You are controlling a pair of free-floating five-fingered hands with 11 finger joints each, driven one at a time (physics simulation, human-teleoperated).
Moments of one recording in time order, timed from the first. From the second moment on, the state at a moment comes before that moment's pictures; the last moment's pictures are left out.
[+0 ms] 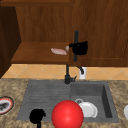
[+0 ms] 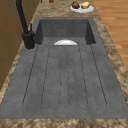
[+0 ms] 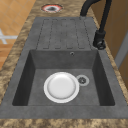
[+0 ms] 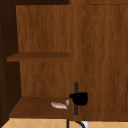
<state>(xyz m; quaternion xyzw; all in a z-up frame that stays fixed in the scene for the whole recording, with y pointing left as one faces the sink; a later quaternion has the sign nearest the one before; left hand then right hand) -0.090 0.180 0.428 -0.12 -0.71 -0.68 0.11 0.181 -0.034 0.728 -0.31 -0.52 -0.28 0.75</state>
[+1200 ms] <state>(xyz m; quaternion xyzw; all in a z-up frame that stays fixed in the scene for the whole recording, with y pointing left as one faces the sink) -0.090 0.180 0.428 -0.12 -0.71 -0.68 0.11 0.204 -0.060 0.721 -0.31 -0.56 -0.25 0.72</state>
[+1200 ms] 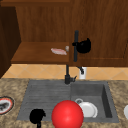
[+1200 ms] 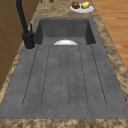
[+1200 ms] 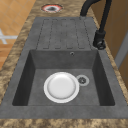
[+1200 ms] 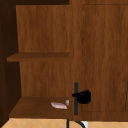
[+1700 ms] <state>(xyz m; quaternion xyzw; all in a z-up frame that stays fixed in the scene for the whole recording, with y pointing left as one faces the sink) -0.090 0.180 0.428 -0.12 -0.71 -0.68 0.11 0.191 -0.042 0.721 -0.33 -0.57 -0.26 0.71</state>
